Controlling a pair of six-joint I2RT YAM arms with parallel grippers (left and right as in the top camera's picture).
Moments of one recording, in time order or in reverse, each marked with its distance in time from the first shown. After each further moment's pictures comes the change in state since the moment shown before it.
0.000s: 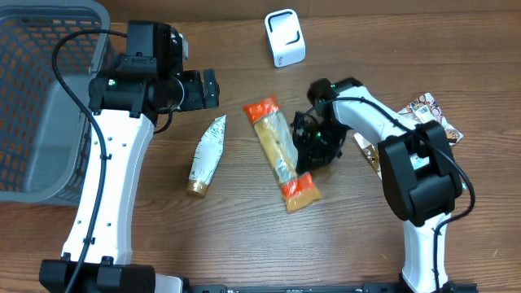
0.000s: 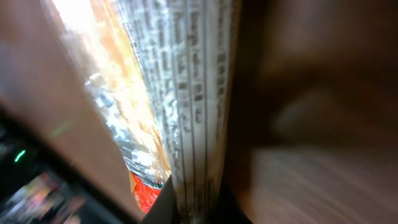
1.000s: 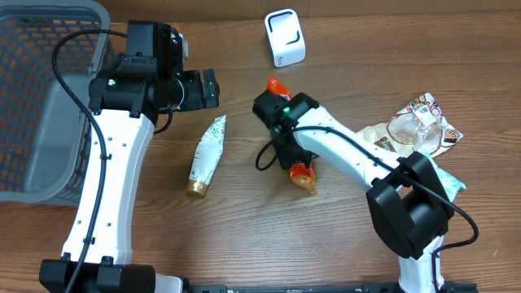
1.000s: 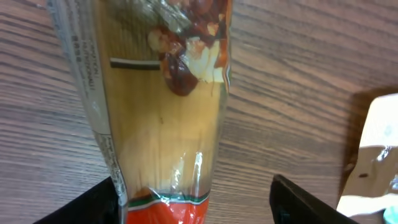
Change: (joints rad) left arm 0.000 0.000 0.000 0.000 0.000 0.000; right arm 0.283 -0.112 0.042 0.006 0.710 0.378
